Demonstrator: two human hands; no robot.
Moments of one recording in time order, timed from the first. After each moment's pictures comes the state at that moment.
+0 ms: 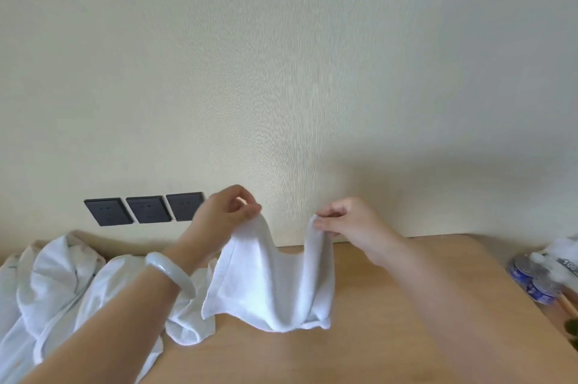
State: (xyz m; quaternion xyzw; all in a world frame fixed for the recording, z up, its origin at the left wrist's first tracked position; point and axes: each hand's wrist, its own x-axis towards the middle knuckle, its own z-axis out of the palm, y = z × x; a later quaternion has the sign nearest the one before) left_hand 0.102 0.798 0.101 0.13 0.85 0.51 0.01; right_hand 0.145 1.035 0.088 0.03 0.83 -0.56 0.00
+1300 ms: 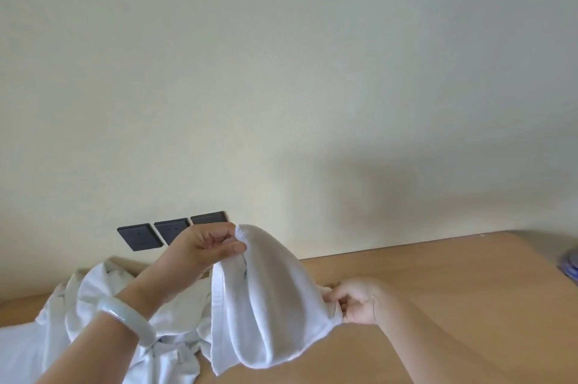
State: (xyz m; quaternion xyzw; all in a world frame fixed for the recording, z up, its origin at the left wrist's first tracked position) left_hand 0.115 0.735 0.123 0.22 0.80 0.54 0.14; right_hand 0.114 1.014 -0.053 0.24 0.49 -0.77 0.34
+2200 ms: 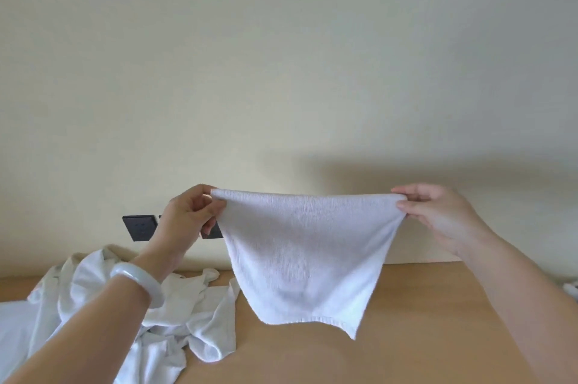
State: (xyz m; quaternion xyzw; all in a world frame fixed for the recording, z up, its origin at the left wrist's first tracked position) left_hand 0.097 0.719 0.129 0.09 0.78 0.61 -0.09; right_hand 0.153 1.106 0.136 0.08 0.74 -0.65 -0.12
